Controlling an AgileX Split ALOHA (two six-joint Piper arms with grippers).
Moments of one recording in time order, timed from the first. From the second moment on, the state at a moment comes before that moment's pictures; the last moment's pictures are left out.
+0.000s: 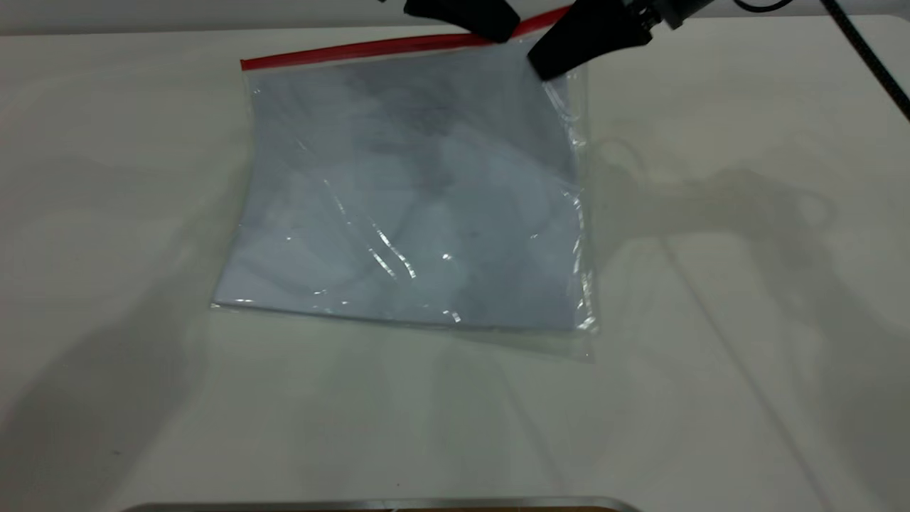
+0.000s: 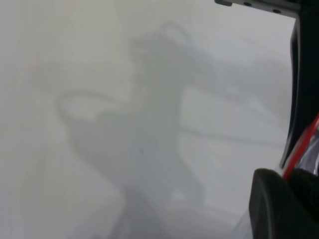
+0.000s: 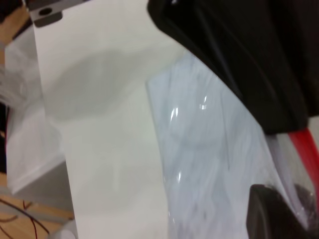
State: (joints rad) left arm -0.32 2.42 -1.79 -1.15 0.95 1.42; right arm 0.15 2.26 -1.44 1.19 1.00 -1.59
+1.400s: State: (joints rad) left arm -0.05 2.42 -1.79 -0.93 0.98 1.28; right arm -0.02 2.26 -1.44 1.31 1.03 -1.62
